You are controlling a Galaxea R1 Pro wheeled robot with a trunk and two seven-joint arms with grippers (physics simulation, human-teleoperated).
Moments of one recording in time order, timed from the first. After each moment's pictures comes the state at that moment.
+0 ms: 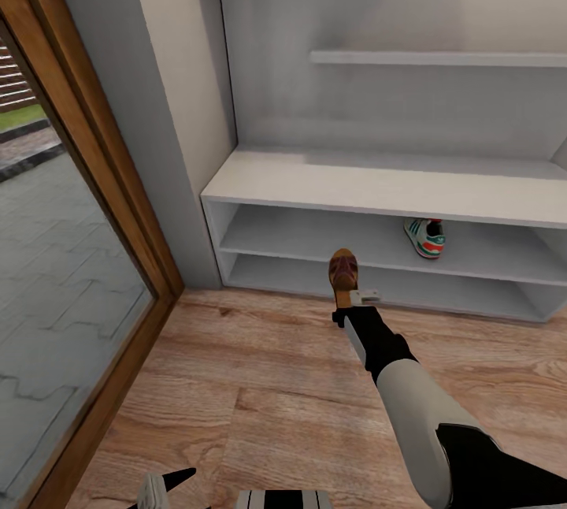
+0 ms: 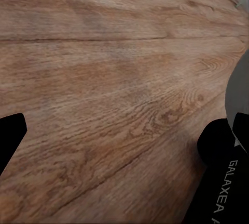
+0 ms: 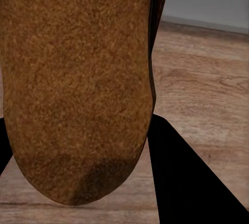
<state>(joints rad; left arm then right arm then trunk) -0.21 0.20 0.06 -0.56 0.13 -0.34 -1.17 -0.92 0.17 -0.15 -0.53 0.22 0.49 -0.23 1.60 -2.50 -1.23</state>
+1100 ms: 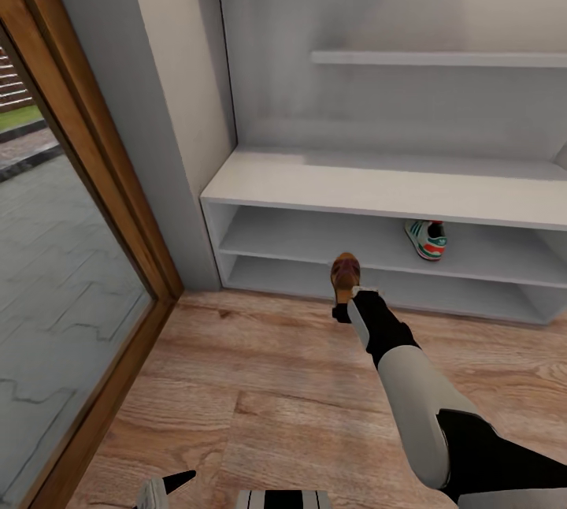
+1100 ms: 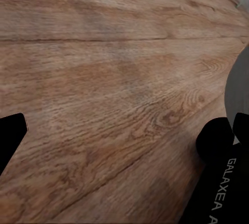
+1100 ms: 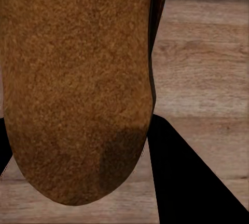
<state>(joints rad) -0.21 0.20 0.06 -0.55 0.13 -0.34 -1.17 -0.97 0.17 -0.20 -0.55 0.12 0.68 -0.24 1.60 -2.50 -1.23</state>
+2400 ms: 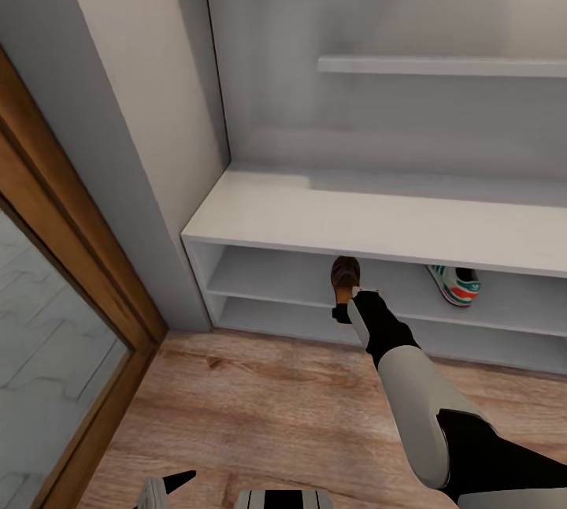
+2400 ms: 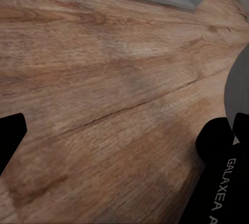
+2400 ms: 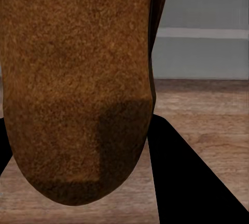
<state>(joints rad) -0.21 0.20 0.06 -0.55 0.13 -0.34 -1.17 -0.97 0.17 -0.20 -0.55 0.12 0.67 -0.24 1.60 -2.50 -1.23</state>
